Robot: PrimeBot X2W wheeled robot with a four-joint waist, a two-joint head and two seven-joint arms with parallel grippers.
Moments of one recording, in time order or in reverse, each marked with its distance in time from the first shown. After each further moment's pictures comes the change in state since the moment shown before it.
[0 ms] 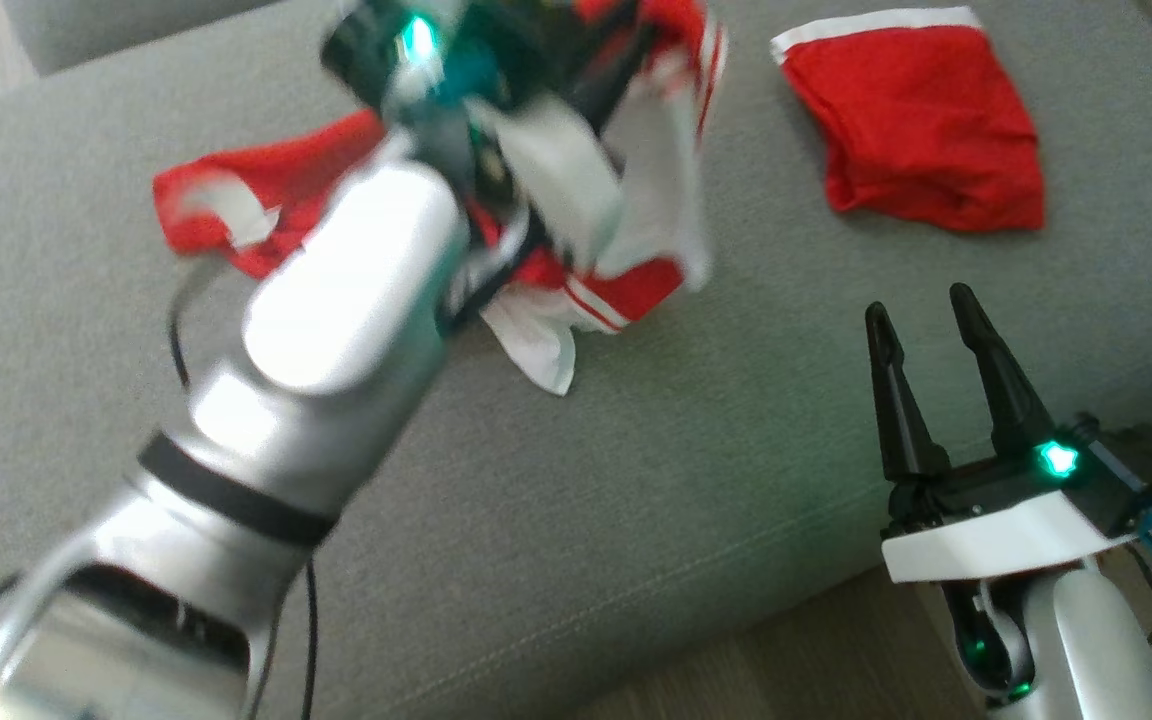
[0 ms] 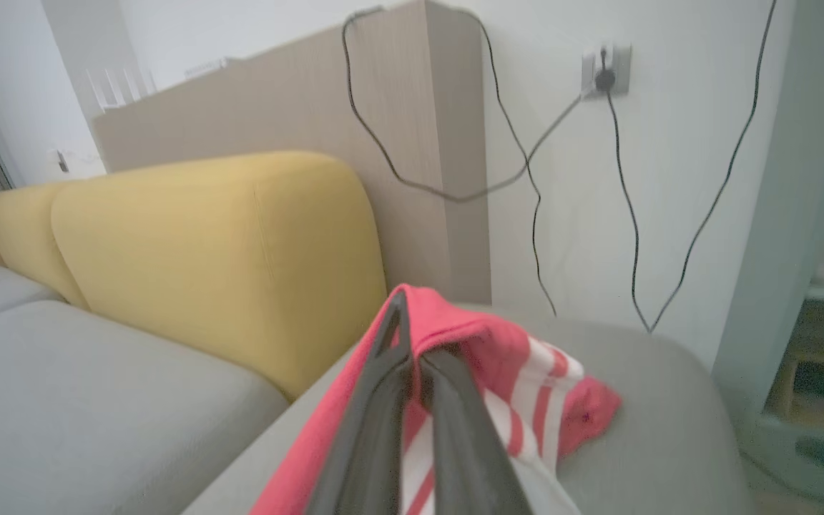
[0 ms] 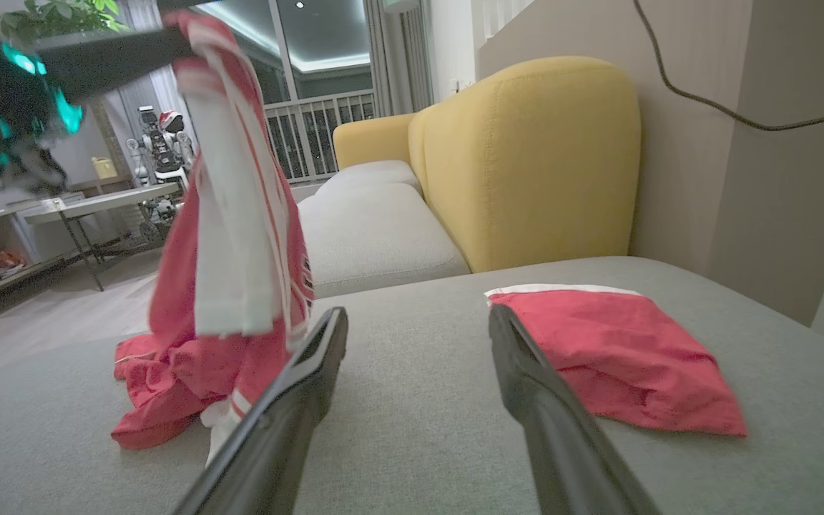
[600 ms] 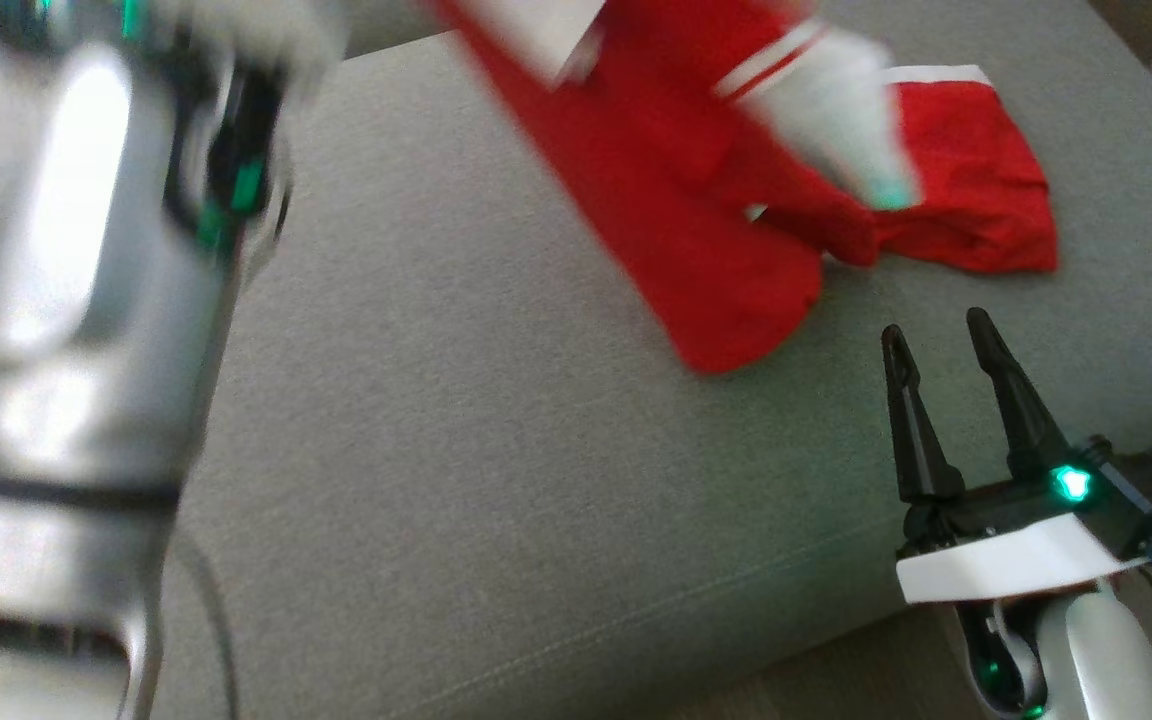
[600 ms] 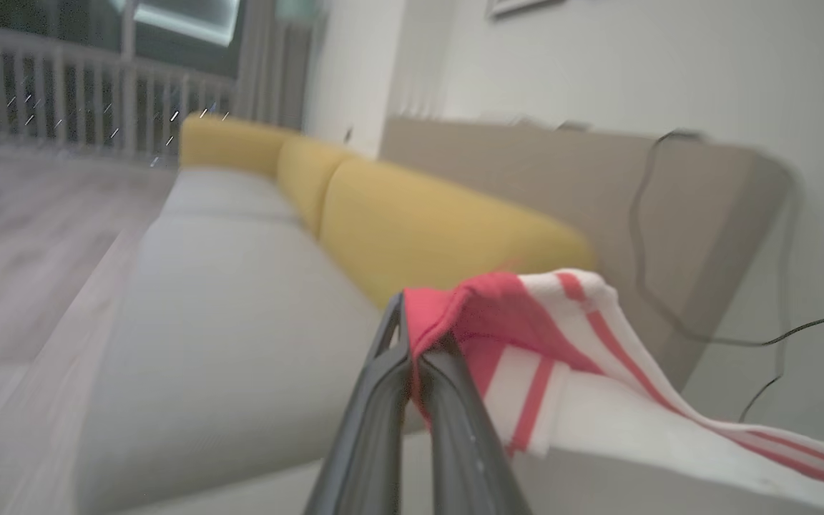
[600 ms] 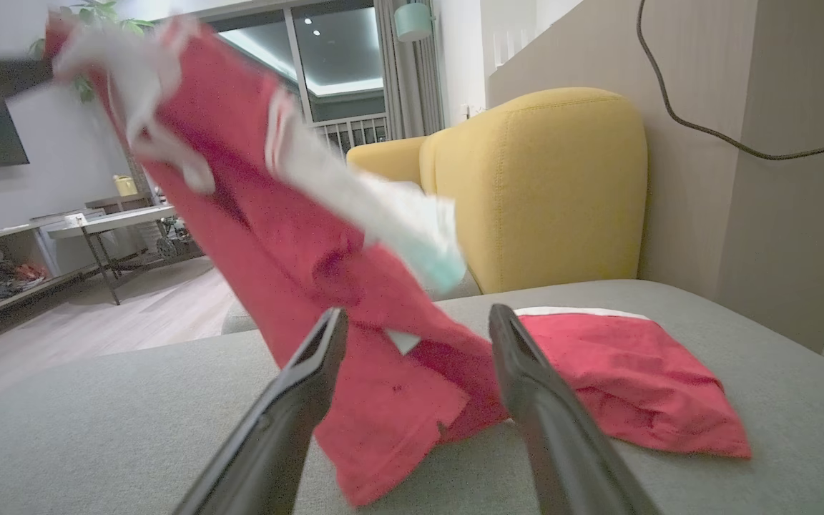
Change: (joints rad) left arm 0.015 0.118 0.360 -0.040 -0.226 0.215 0.080; right arm 0.044 0.000 -0.026 -0.014 -0.011 0.000 0.000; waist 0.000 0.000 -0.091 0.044
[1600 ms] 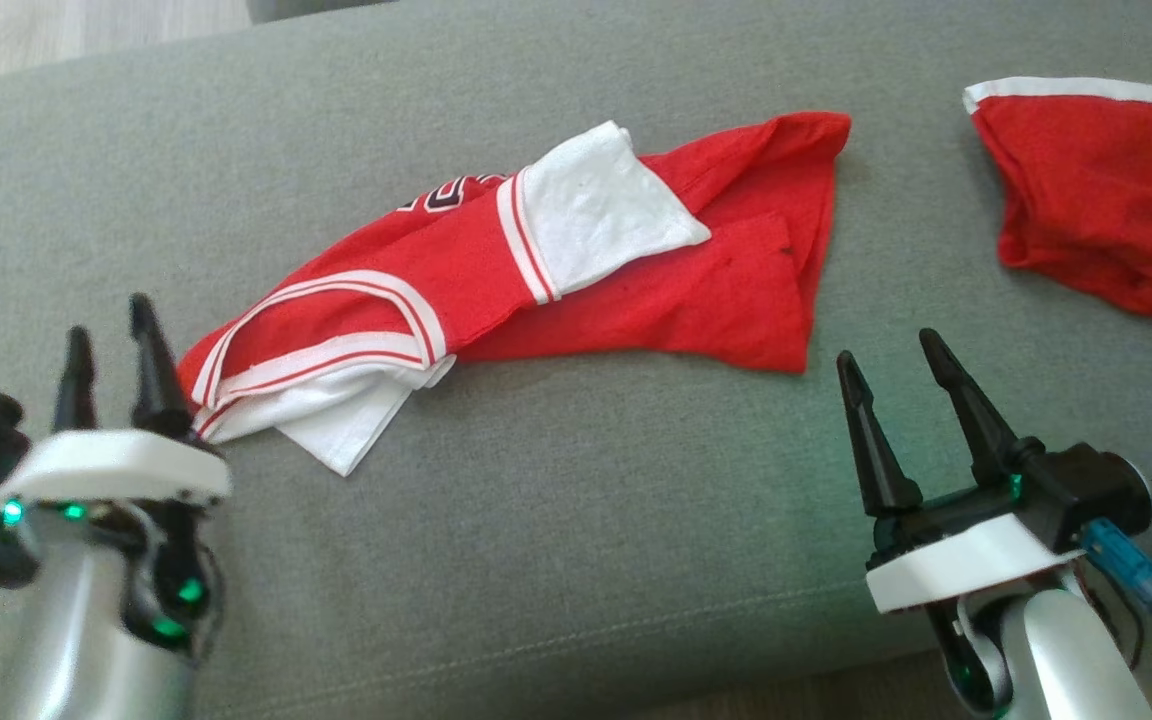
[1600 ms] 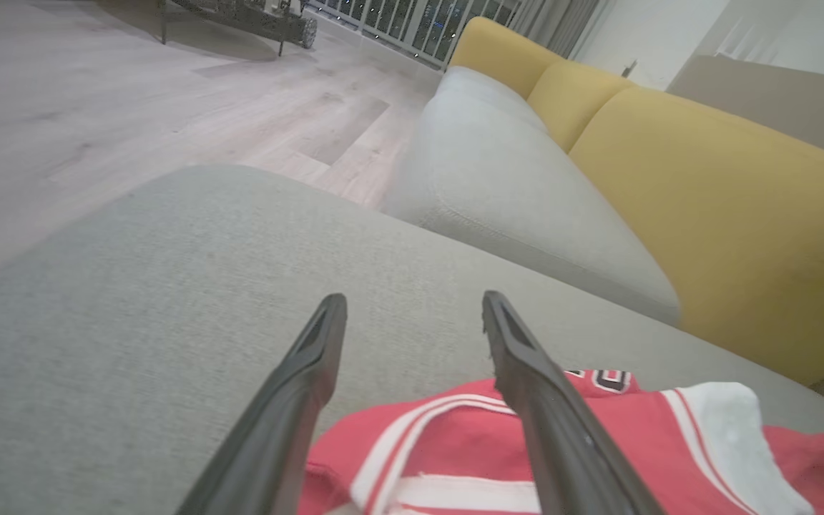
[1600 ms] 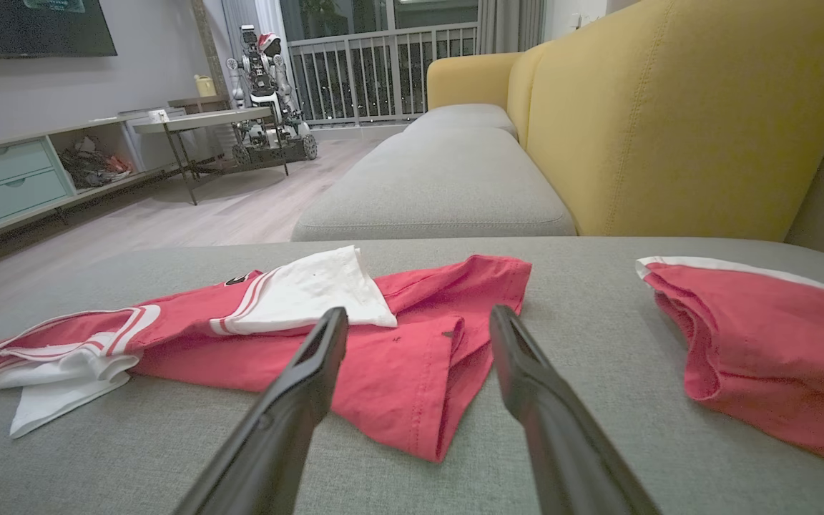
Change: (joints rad) left arm 0.689 0.043 0.277 -0.092 -0.081 0.016 -0.243; right arm -0.025 0.000 0.034 0.102 -0.103 0.000 0.000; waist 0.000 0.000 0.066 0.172
